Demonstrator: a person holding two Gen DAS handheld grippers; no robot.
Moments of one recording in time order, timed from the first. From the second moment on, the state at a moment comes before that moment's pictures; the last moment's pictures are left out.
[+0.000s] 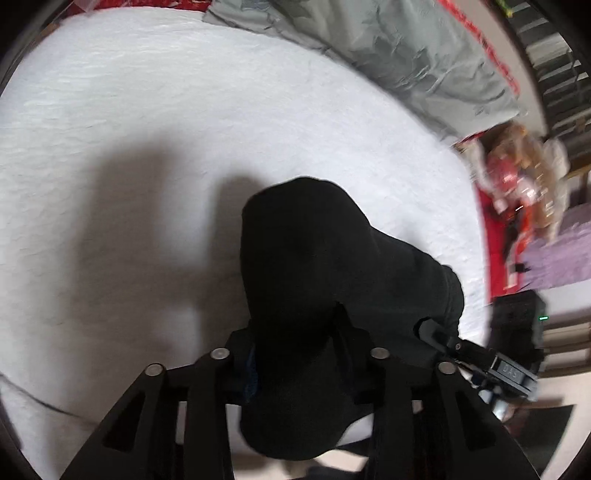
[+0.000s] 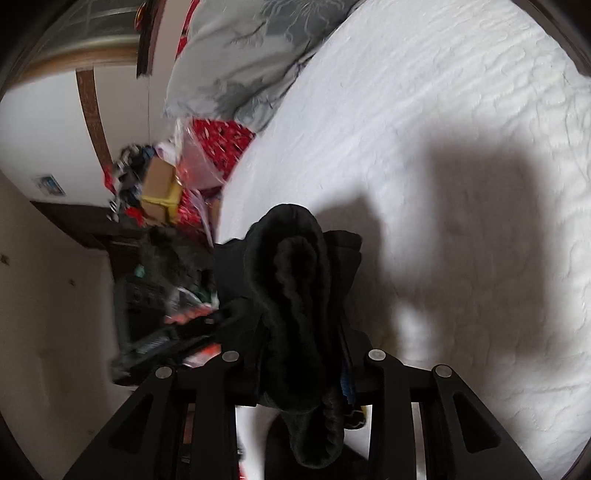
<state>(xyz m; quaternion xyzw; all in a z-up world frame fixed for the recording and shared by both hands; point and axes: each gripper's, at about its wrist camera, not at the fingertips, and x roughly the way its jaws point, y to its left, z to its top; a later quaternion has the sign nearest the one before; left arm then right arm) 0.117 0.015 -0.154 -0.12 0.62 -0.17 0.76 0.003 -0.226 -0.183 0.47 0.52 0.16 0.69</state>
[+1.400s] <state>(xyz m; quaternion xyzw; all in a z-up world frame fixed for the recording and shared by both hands) 0.056 0.037 -0.111 -0.01 0.51 -0.05 0.86 -0.043 -0.186 -0.124 0.22 0.52 0.02 0.82</state>
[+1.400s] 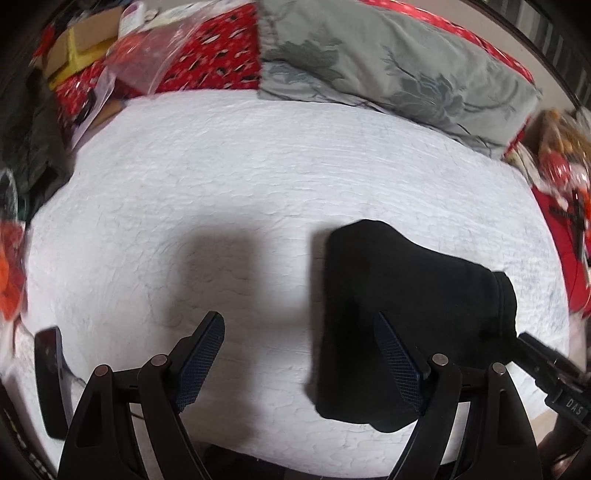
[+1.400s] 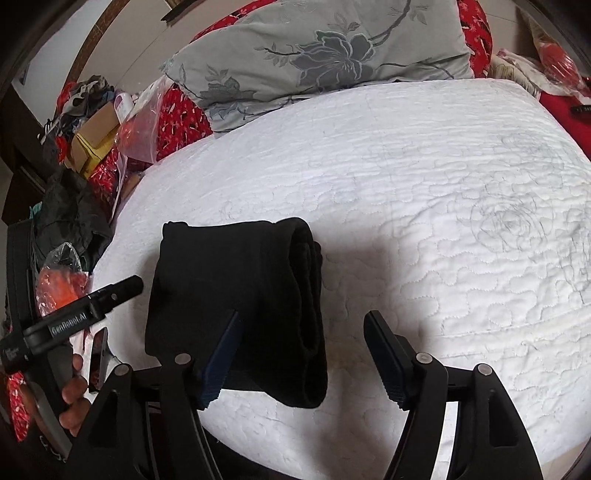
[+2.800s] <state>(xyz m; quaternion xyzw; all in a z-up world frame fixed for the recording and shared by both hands) 0.180 0.027 -0.133 -0.04 0.56 -0.10 0.82 0.103 -0.150 -0.147 0.28 0.52 0.10 0.80</state>
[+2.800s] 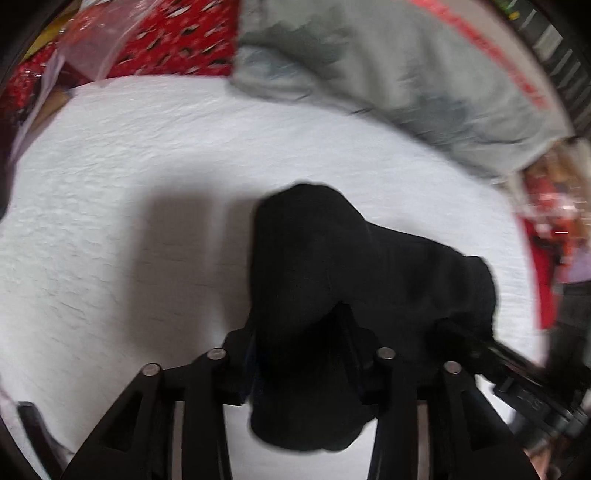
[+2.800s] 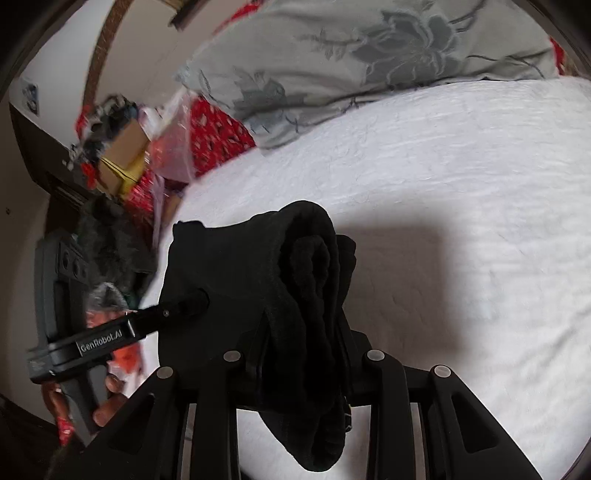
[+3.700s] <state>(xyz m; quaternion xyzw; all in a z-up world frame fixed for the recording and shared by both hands) 0.115 0.025 -0.106 -0.01 0.49 -0.04 0.87 0.074 -0.162 -0.116 0.24 0.50 0.05 0.83</state>
